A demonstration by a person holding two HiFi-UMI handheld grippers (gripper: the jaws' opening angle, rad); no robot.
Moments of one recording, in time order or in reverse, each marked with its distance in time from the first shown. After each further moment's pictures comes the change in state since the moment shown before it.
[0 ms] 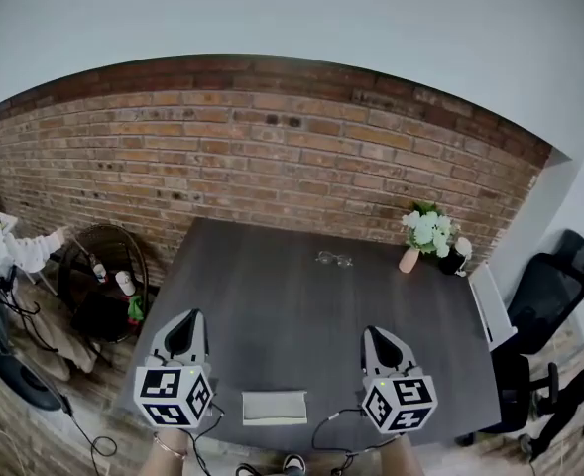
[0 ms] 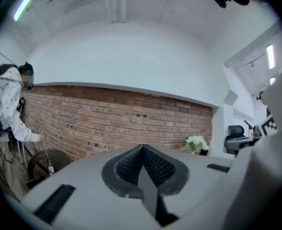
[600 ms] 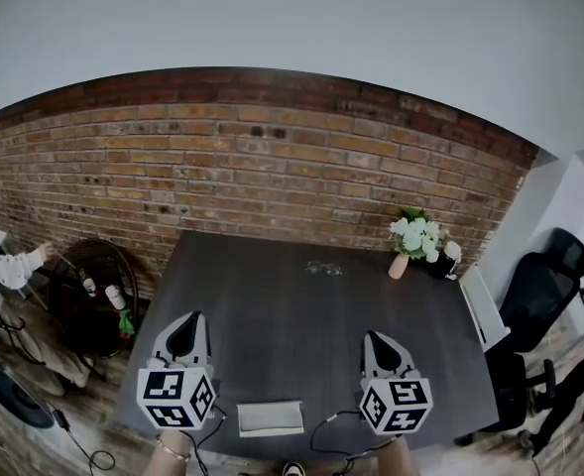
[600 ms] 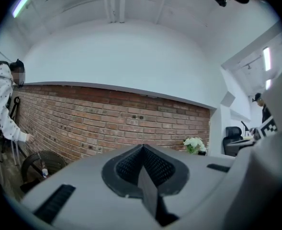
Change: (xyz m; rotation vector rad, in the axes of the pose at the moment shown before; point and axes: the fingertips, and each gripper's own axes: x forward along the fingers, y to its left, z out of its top) left arm 0.028 -0.013 0.012 0.003 -0.021 -0.047; right arm 0.005 -0.021 0.001 -0.009 0.021 -0.100
